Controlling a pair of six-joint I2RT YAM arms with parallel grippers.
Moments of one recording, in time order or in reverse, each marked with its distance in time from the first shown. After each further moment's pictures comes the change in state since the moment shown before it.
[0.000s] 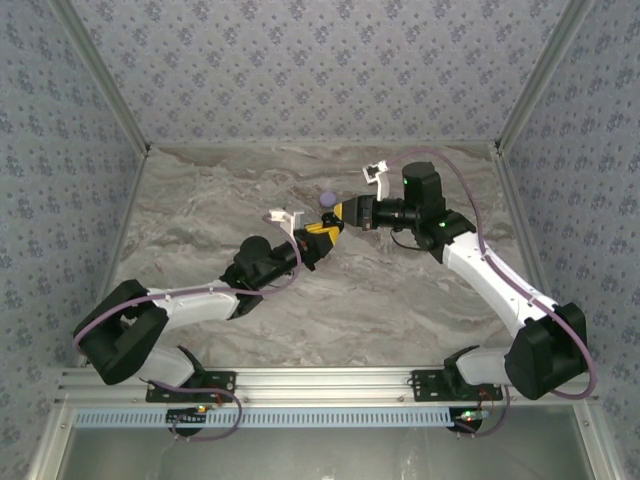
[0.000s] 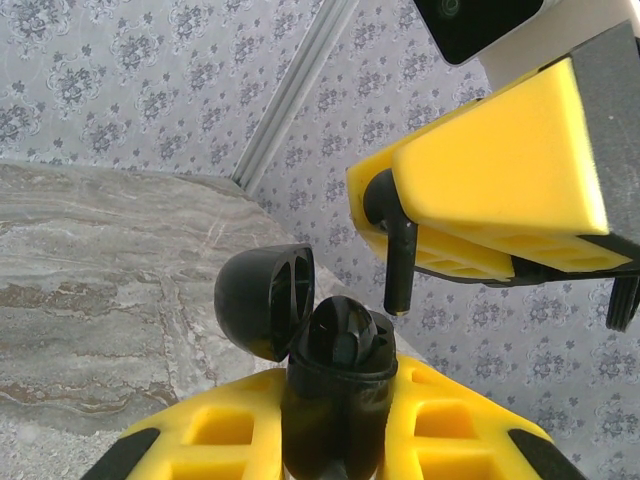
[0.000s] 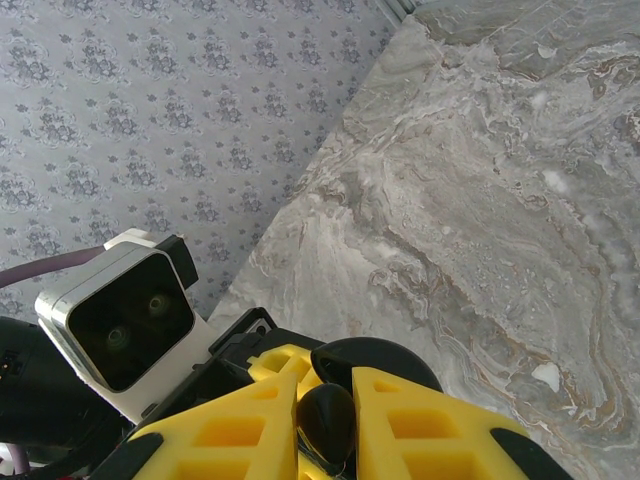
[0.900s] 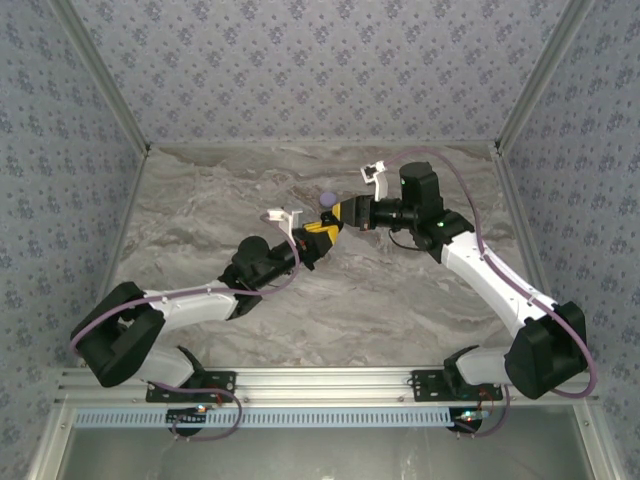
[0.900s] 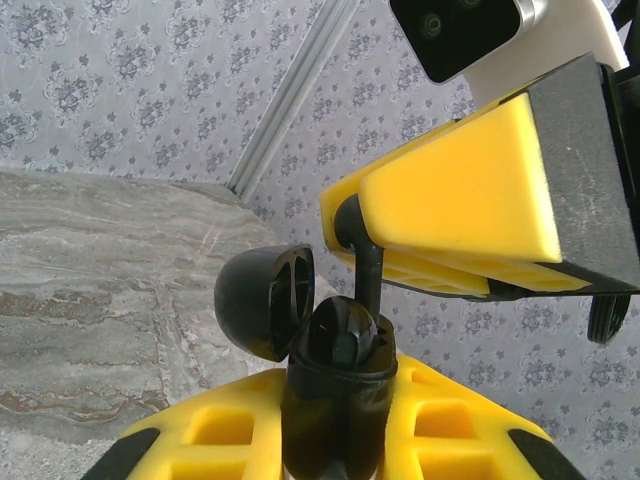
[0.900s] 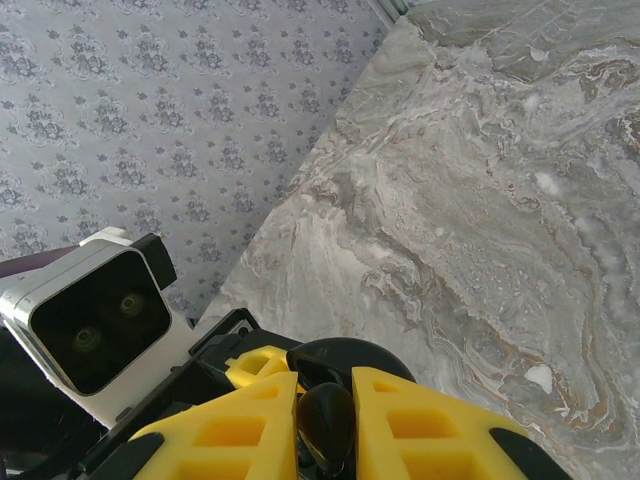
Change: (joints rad) left arm -0.001 -0.019 0.000 0.000 -0.005 -0.011; right arm 0.015 0.005 0.009 -0.013 0.034 -0.012
